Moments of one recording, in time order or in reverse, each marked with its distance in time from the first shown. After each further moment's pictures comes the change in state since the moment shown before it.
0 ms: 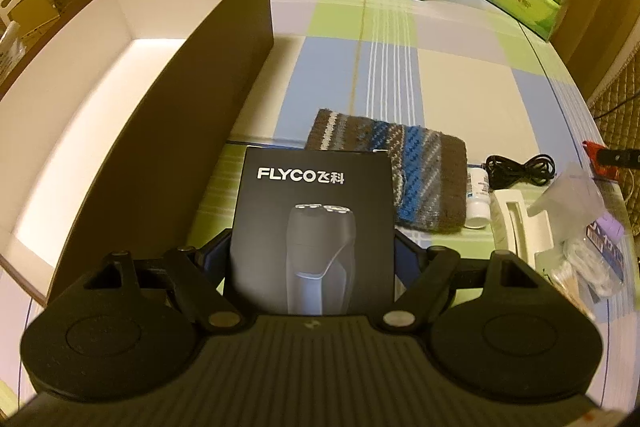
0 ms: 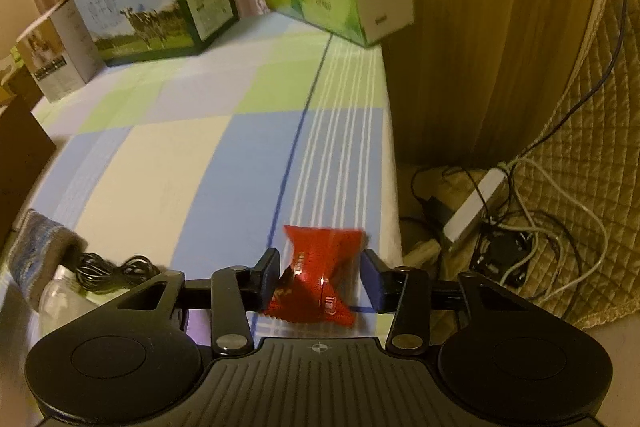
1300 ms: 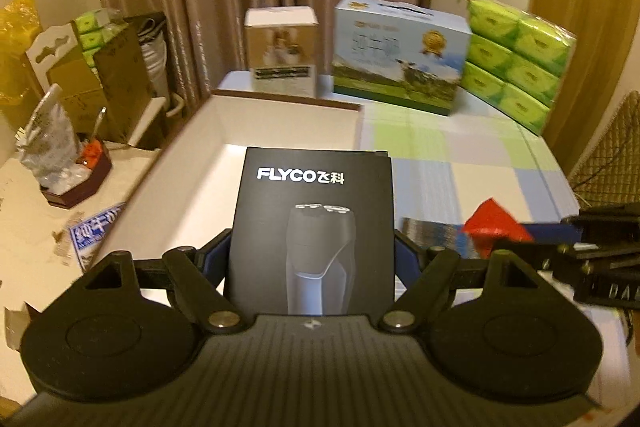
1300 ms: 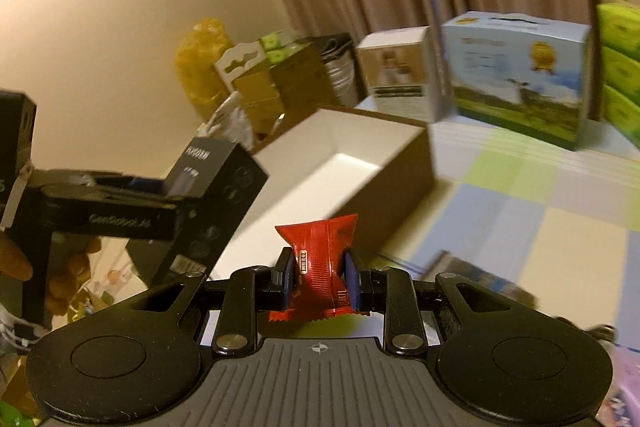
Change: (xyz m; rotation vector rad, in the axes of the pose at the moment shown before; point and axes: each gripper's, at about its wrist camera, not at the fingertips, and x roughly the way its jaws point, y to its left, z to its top) left arm -0.133 0.139 0.030 0.006 -0.248 -0.022; right arm -0.121 0.348 -0.017 -0.327 -0.106 0.584
